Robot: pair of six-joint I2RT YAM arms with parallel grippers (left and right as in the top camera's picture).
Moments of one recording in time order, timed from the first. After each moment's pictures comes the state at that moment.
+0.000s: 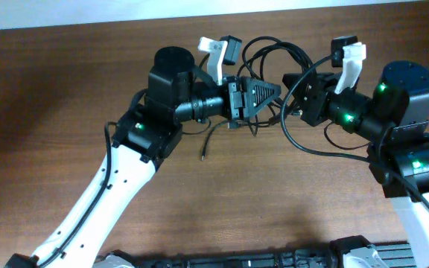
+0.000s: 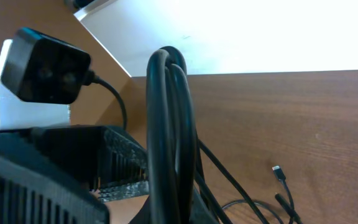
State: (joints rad) left arm -0.55 1.44 1.34 -0.20 0.74 -0.70; right arm 0.12 1.06 1.20 -0.49 -0.60 0.34
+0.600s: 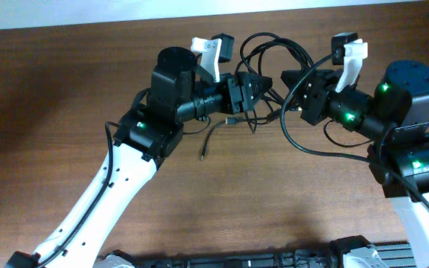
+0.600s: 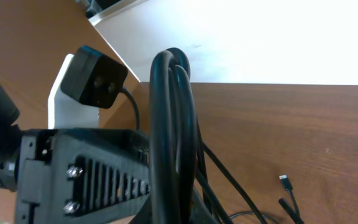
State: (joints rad) left arm -0.55 1.45 1.34 -0.24 0.58 -0.70; right arm 0.12 1.06 1.20 -0.44 -0.64 0.35
